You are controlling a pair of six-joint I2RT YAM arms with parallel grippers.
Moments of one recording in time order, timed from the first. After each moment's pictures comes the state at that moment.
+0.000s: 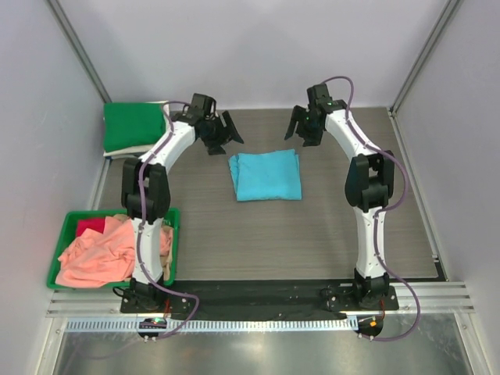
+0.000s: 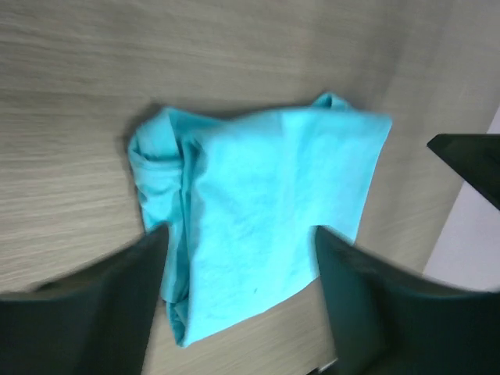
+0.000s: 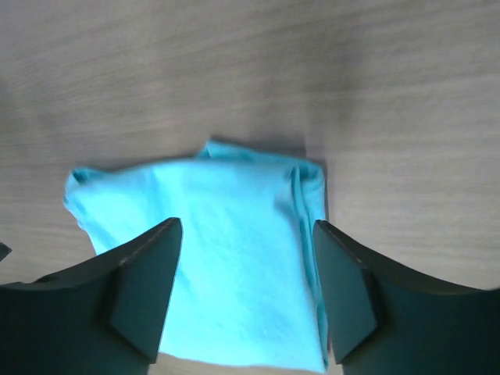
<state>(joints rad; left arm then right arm) -0.30 2.14 1.85 -0.63 0.33 -0.70 0.23 2.24 2.05 -0.81 -0.13 0.50</state>
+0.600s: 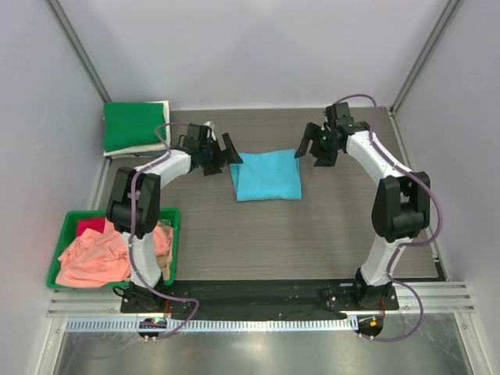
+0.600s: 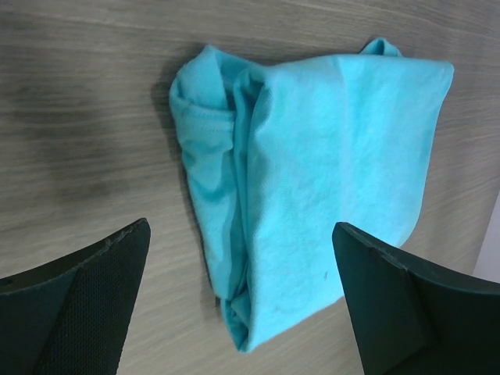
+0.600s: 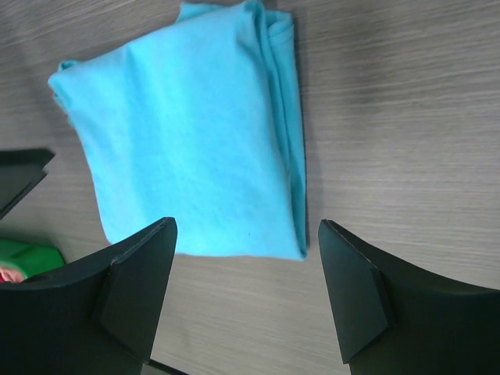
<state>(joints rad) -0.30 1.93 1.33 -0.21 0.31 -0.63 0.18 1.85 1.54 -0.68 -0.22 0.50</state>
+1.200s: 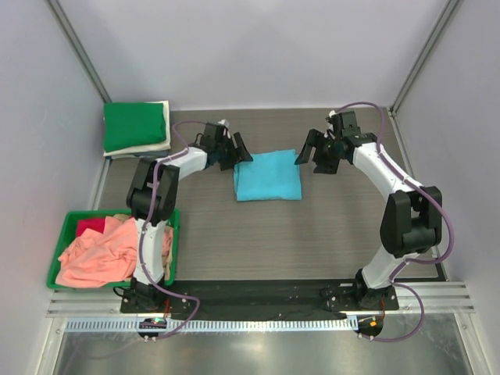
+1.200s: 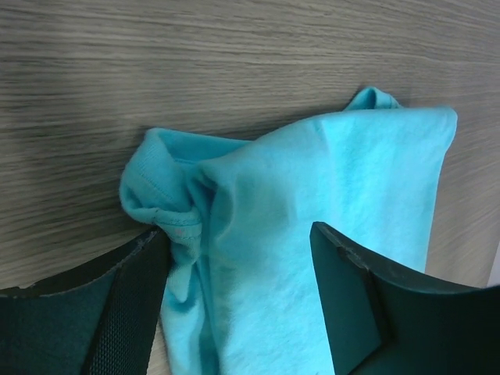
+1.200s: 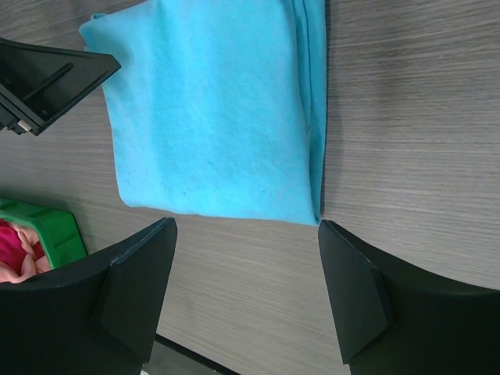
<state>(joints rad) -0.36 2.15 1.49 -0.10 0.28 -0.66 0.18 1.68 1.35 -0.60 -0.30 0.49</state>
